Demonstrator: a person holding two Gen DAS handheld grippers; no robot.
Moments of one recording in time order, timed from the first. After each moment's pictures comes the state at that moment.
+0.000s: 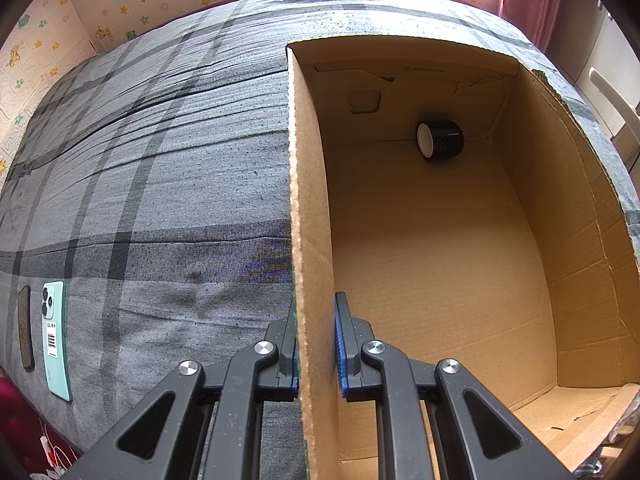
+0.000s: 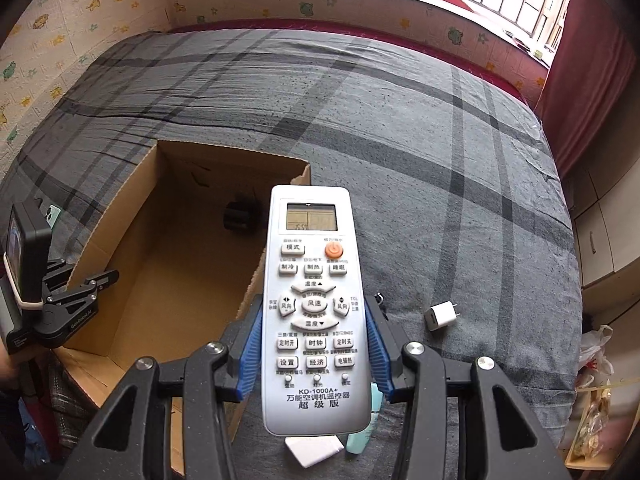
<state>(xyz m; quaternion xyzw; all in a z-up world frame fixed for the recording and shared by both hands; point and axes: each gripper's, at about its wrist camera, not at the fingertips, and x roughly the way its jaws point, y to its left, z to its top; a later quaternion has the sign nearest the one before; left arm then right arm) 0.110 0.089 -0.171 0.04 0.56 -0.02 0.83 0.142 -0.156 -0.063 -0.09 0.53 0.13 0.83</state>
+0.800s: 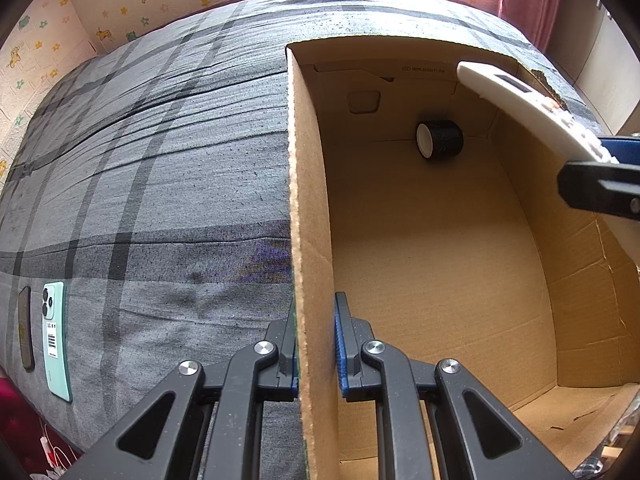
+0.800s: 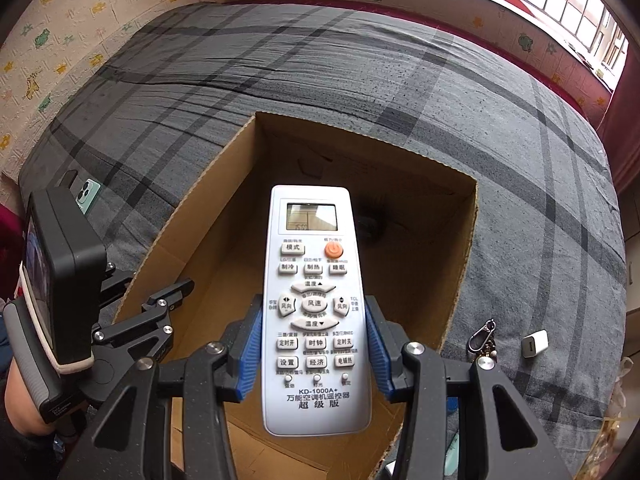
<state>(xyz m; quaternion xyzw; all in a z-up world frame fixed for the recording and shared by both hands) 0.111 0.089 -0.171 0.04 0.56 -0.02 0.83 0.146 -0.038 -0.097 -0.10 0.56 0.21 0.80</state>
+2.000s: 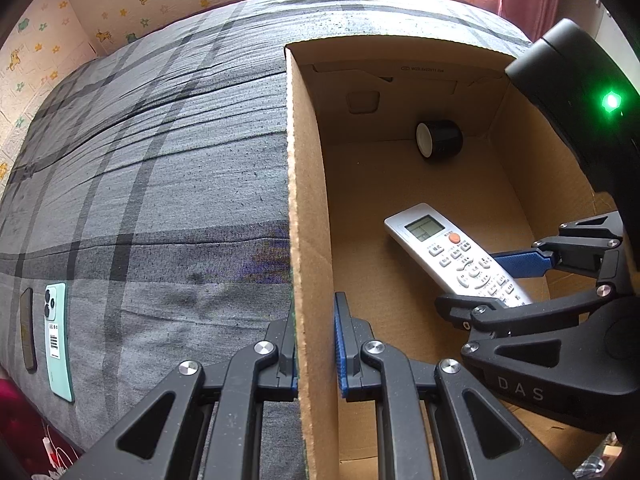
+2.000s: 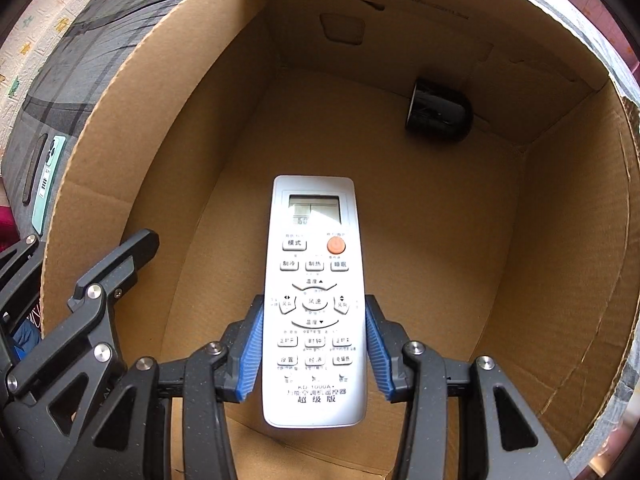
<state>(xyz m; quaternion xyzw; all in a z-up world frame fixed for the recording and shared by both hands) 0.111 0.088 -0.170 0.05 0.56 -0.02 0.83 0.157 -0.006 -0.201 -0.09 0.68 0.19 0.70</state>
